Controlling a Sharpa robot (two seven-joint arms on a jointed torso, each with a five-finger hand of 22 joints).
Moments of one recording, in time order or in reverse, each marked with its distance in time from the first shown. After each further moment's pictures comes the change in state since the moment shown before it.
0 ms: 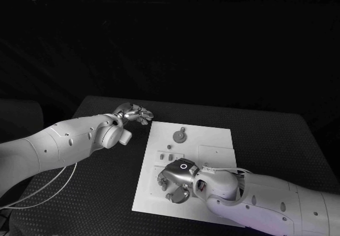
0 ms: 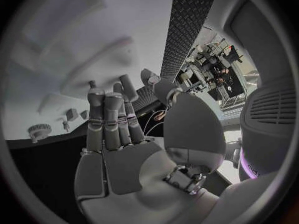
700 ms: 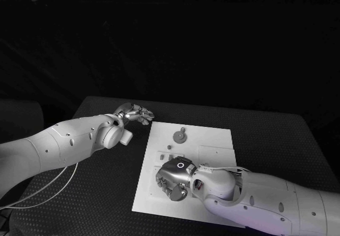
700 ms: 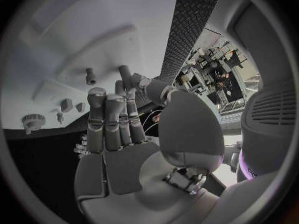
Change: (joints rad) left arm 0.000 0.005 0.000 -0.003 0.000 -0.001 0.005; left_hand 0.000 0.000 0.003 -0.003 0.000 0.000 0.000 0.000 0.001 0.000 0.000 0.000 0.001 0.000 0.000 0.000 -0.002 0.000 0.000 0.000 0.000 -0.001; right arm 0.007 0.019 0.008 0.007 -0.049 0.010 -0.014; right_hand 0.140 0.076 0.139 0.092 -0.028 0.147 -0.076 0.093 0.042 0.105 -0.046 0.068 0.044 0.071 -0.057 0.013 0.000 0.000 0.063 -0.023 0.007 -0.002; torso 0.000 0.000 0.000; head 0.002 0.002
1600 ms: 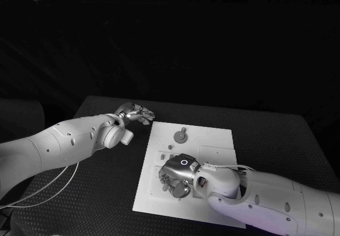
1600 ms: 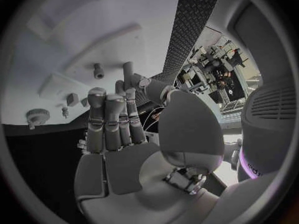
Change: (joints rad) left arm 0.000 0.000 0.000 0.000 0.000 0.000 0.001; left_hand 0.000 0.000 0.000 0.000 0.000 0.000 0.000 0.000 0.001 0.000 0.000 0.000 0.000 0.000 0.000 0.000 -0.002 0.000 0.000 0.000 0.000 -0.001; right arm -0.005 -0.026 0.031 0.018 -0.005 0.005 -0.002; right_hand -0.001 0.002 -0.001 -0.001 -0.003 -0.002 0.002 0.003 0.001 0.000 0.000 0.000 -0.014 -0.002 -0.002 0.005 0.001 0.000 -0.004 0.000 0.001 0.000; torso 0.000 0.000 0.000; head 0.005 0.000
